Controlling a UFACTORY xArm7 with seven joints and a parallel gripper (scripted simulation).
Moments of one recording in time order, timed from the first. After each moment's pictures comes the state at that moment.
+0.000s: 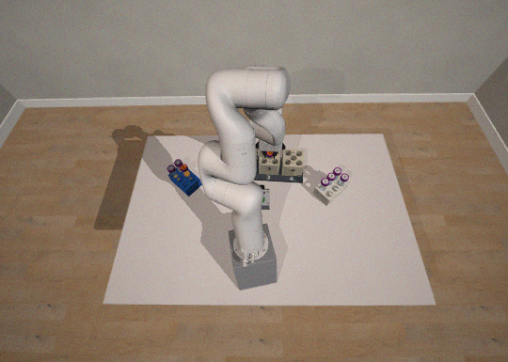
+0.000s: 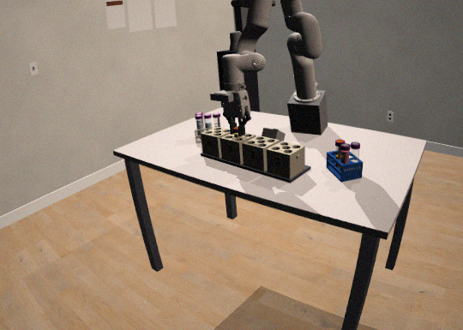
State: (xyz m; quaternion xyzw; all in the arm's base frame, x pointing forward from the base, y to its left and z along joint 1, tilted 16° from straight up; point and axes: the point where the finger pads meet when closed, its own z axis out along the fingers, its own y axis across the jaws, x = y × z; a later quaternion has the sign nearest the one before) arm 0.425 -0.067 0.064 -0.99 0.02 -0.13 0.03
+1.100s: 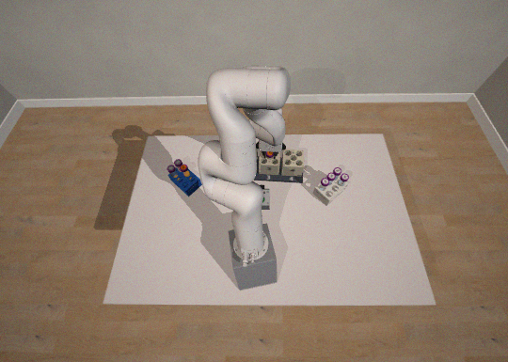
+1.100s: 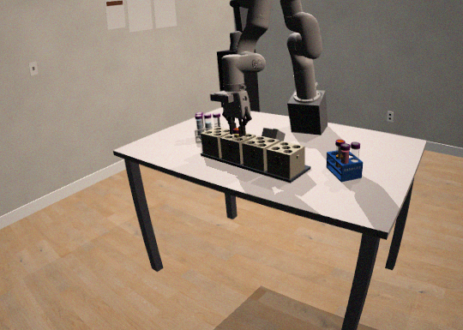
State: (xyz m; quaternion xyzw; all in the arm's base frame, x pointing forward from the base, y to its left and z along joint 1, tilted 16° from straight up) arm 0.426 -0.067 0.062 -0.99 0.02 -0.13 0.03
